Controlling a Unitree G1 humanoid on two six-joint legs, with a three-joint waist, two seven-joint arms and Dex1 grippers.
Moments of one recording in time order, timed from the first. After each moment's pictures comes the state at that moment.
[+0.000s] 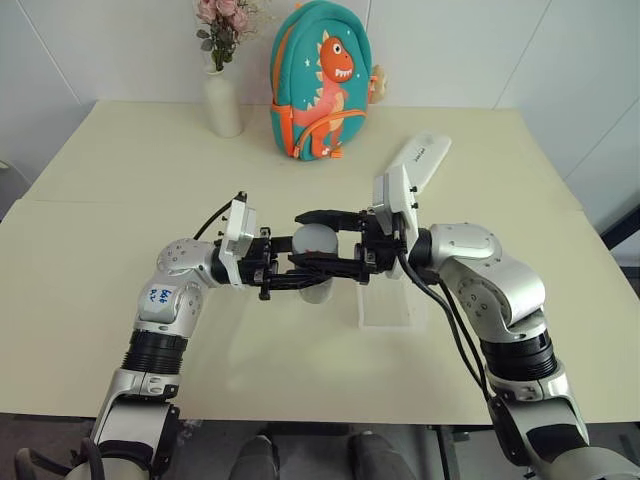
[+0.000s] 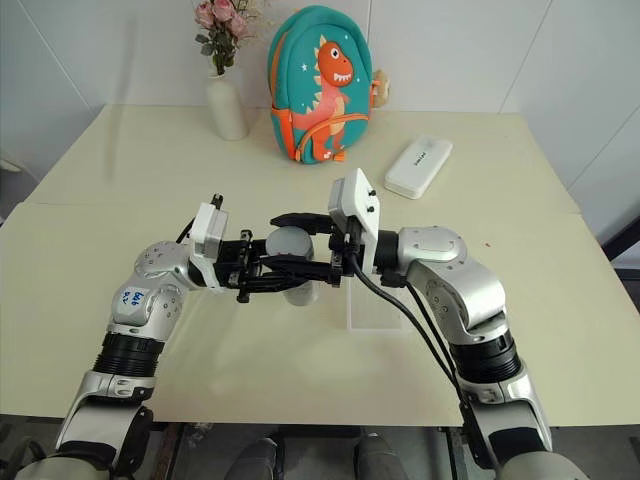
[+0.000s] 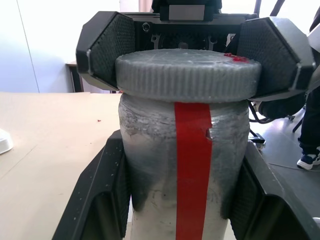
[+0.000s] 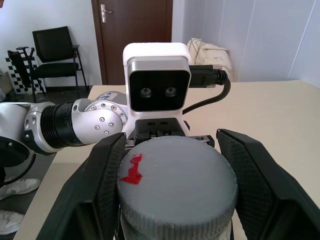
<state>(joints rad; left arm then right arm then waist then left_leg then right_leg) -0.66 0.42 -0.01 0.16 -0.52 0.21 -1.31 -0.75 -0.35 0.13 -0.25 0.53 0.59 0.99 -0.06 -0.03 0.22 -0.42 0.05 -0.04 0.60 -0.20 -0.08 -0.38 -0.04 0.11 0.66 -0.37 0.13</state>
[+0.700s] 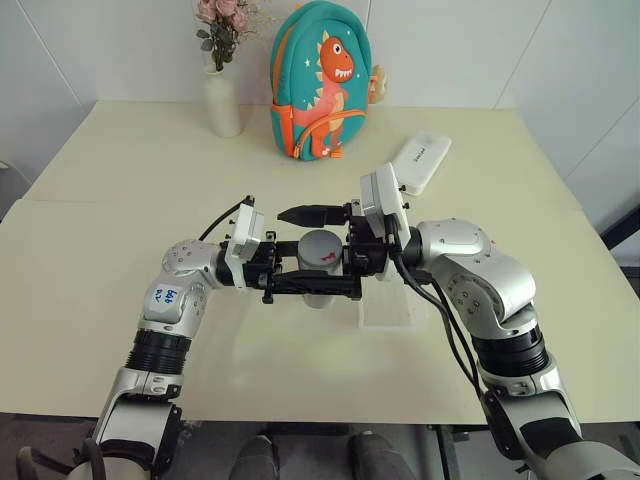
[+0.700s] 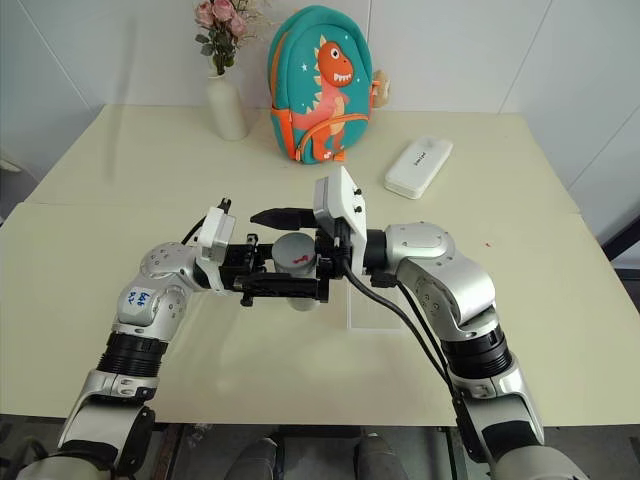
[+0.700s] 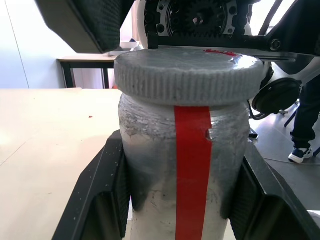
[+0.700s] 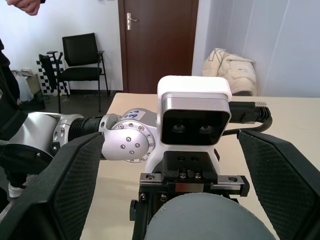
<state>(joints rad) -0.68 0.41 -0.03 0.17 -0.50 0.20 -1.32 -0.79 -0.33 0.15 -0.25 0.55 0.59 1.01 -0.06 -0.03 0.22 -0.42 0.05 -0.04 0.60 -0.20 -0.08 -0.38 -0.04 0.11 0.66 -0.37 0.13</state>
